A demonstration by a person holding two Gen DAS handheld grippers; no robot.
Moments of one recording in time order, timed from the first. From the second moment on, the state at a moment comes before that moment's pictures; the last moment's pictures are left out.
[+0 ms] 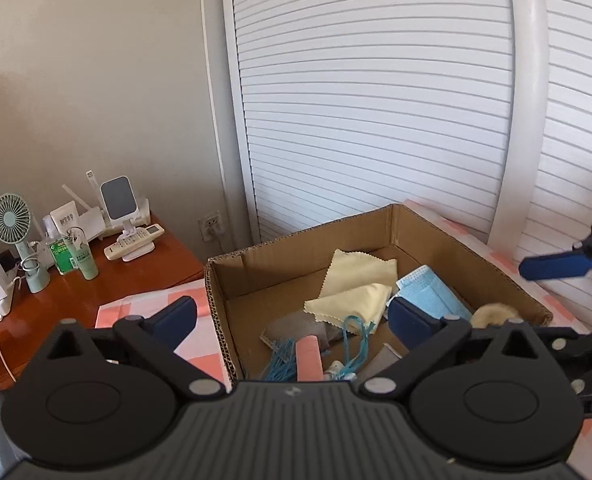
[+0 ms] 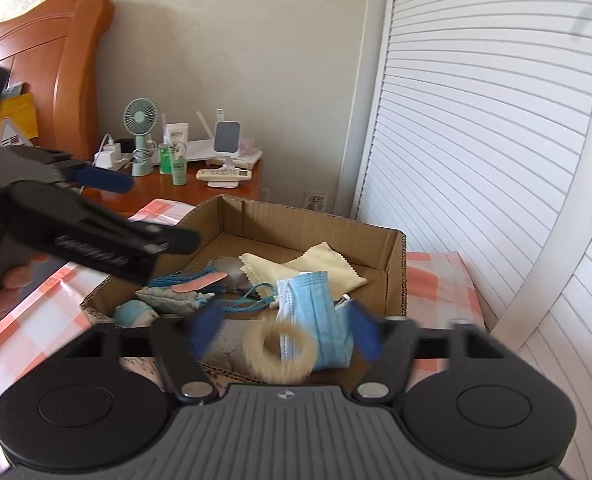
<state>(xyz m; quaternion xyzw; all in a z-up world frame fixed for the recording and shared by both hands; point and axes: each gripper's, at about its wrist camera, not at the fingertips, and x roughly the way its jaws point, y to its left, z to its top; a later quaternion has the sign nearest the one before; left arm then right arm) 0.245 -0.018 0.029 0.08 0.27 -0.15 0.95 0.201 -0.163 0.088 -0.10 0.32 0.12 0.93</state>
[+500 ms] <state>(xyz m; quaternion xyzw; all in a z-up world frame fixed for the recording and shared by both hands) 0.159 -0.012 0.042 0.08 0.31 -0.10 0.94 0.153 -0.178 0.089 -0.02 0.40 0.01 0.92</state>
